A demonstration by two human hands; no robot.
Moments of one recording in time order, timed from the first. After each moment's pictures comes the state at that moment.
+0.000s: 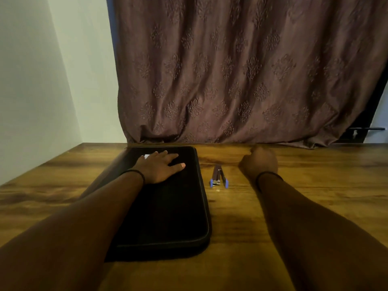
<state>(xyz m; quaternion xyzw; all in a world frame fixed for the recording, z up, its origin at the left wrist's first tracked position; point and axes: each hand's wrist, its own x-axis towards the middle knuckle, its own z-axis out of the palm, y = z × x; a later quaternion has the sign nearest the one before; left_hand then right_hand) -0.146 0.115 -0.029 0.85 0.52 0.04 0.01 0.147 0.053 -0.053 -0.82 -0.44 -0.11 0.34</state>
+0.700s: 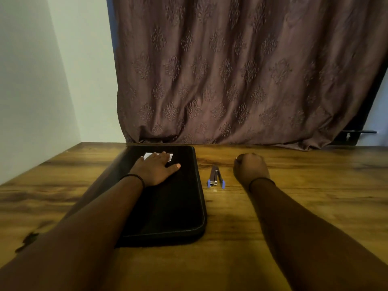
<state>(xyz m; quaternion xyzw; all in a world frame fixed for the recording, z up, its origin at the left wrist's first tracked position) -0.151 0.105 -0.030 0.85 0.52 0.10 0.01 0.134 0.042 -0.054 -0.79 -0.54 -0.14 0.25</state>
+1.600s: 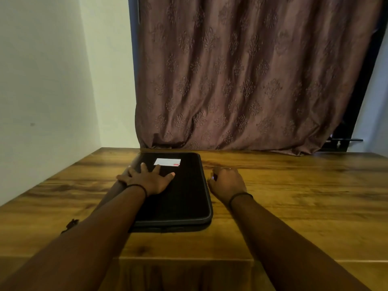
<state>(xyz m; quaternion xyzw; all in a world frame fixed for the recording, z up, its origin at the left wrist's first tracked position) -0.199 0.026 -0.020 0.71 0.70 0.00 0.04 0.023 -0.031 -0.054 -0.74 -0.61 -0.09 0.28</state>
